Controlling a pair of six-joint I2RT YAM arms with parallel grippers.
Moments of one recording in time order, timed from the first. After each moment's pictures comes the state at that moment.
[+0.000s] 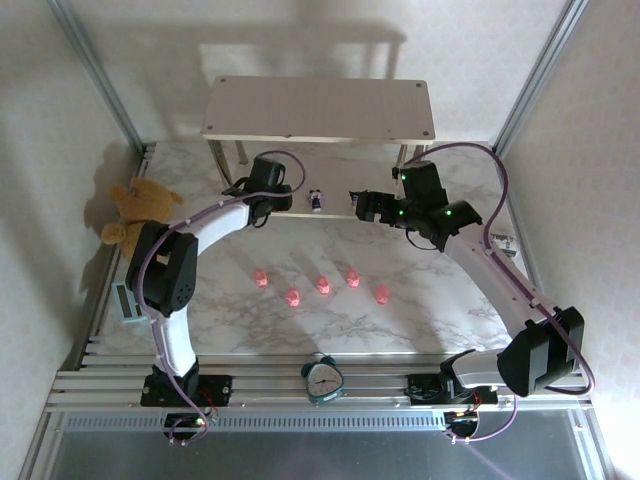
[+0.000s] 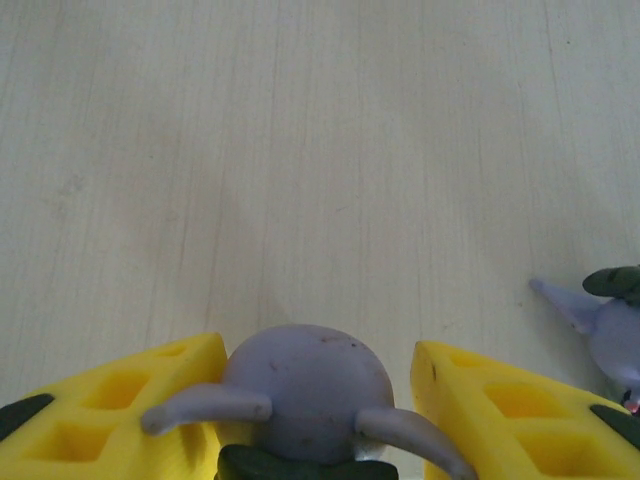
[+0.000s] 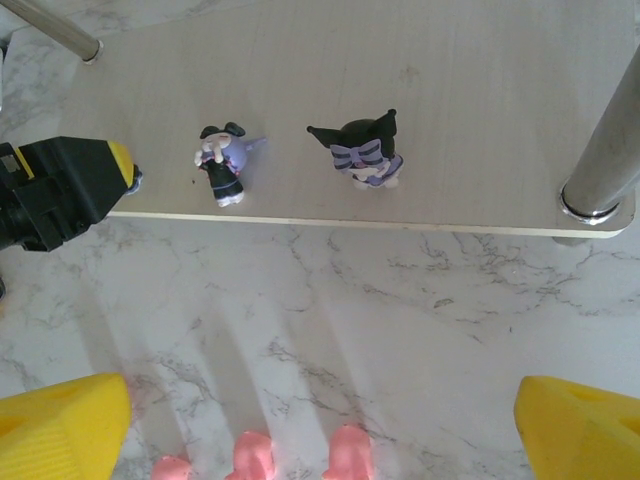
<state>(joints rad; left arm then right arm) -0.38 1.93 1.39 -0.26 -0.16 -0.38 0.45 1.36 1.25 -0.66 -0.07 0.45</state>
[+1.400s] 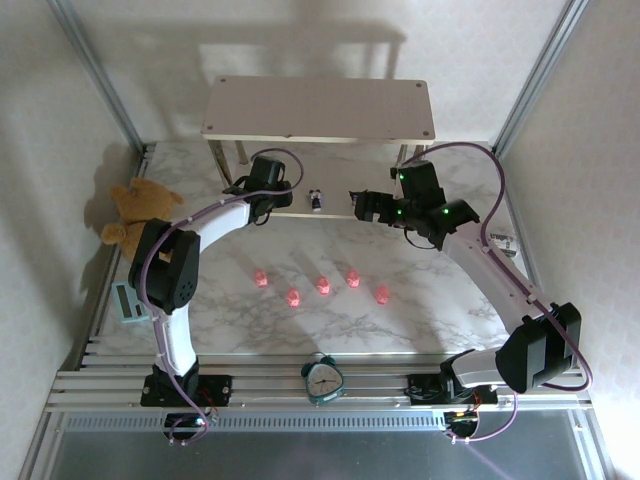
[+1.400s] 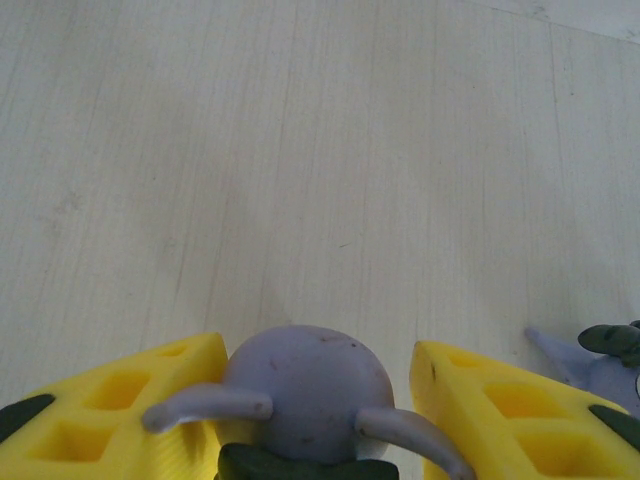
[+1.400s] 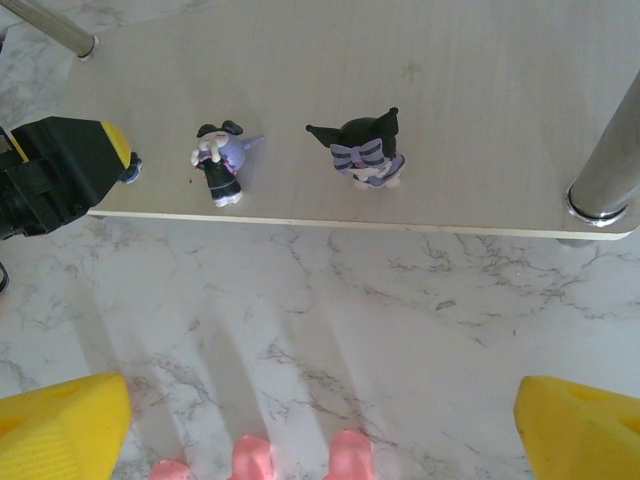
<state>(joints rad) -0.37 1.95 1.40 -0.23 -0.16 -0.45 0.45 1.37 1.25 -0.65 -0.08 0.45</state>
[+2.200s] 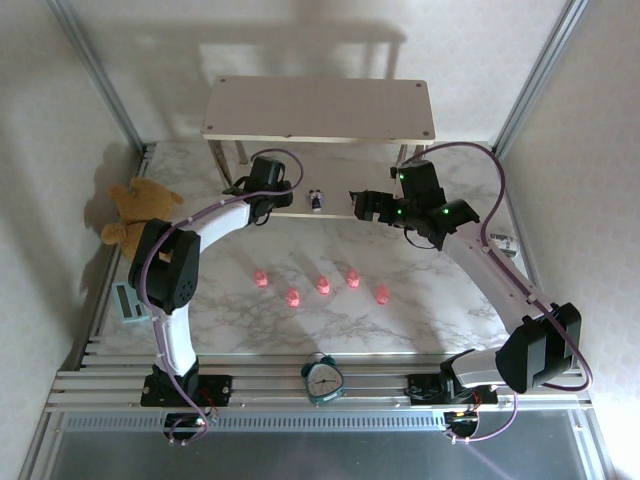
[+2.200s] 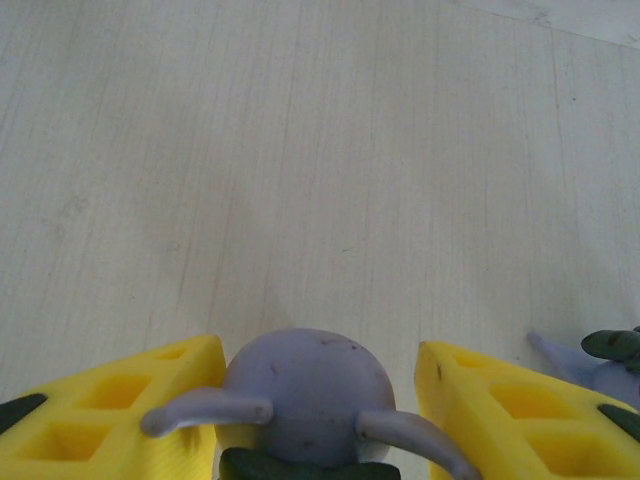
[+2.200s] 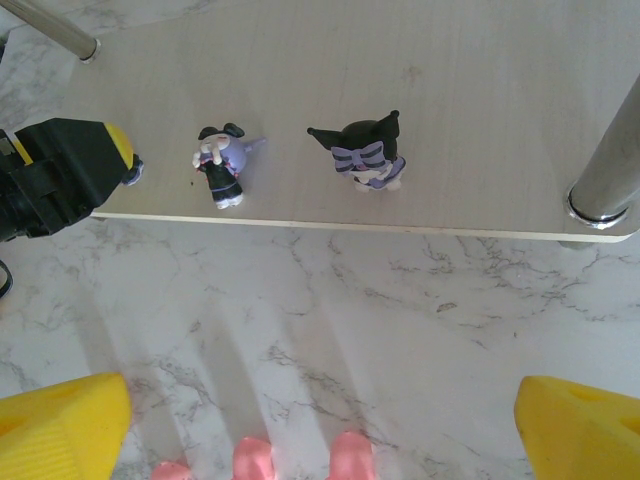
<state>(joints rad) -0.37 1.95 1.40 -0.22 -0.17 -0.46 0.45 1.37 1.25 -0.65 -0.08 0.45</state>
